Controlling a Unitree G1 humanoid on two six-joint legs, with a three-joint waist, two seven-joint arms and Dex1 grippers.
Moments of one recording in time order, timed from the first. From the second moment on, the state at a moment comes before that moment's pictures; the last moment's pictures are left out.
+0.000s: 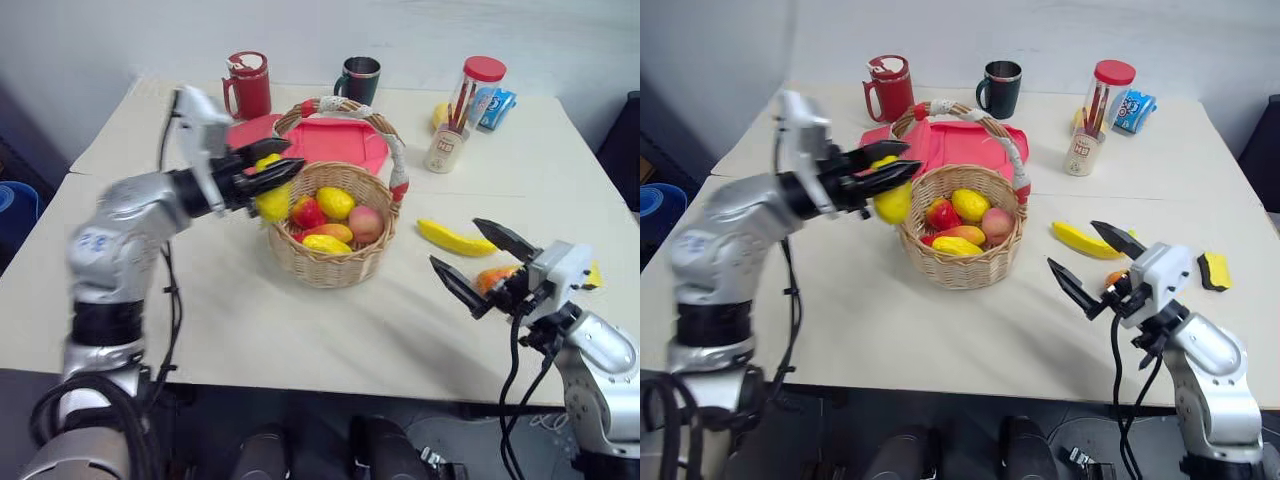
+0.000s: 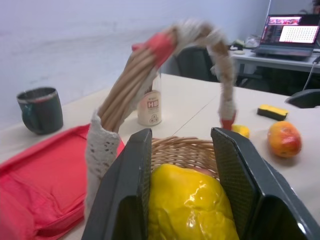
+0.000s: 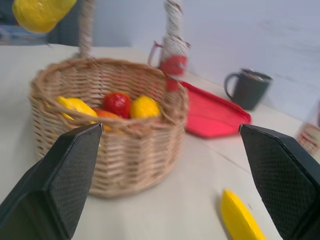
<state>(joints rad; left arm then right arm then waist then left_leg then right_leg) -0.80 0.49 0.03 -0.01 -0.50 0.58 -0.66 0.04 -0.52 -0.28 -0.41 0.49 0.08 0.67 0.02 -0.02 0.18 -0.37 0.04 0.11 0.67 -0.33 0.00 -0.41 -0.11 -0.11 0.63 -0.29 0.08</state>
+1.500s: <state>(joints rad) -0.22 0.82 0.23 -0.12 -0.57 0.25 -1.24 0.03 -1.03 -0.45 0.18 0.31 -0.17 1.07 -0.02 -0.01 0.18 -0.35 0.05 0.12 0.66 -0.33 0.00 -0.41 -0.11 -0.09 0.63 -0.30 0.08</state>
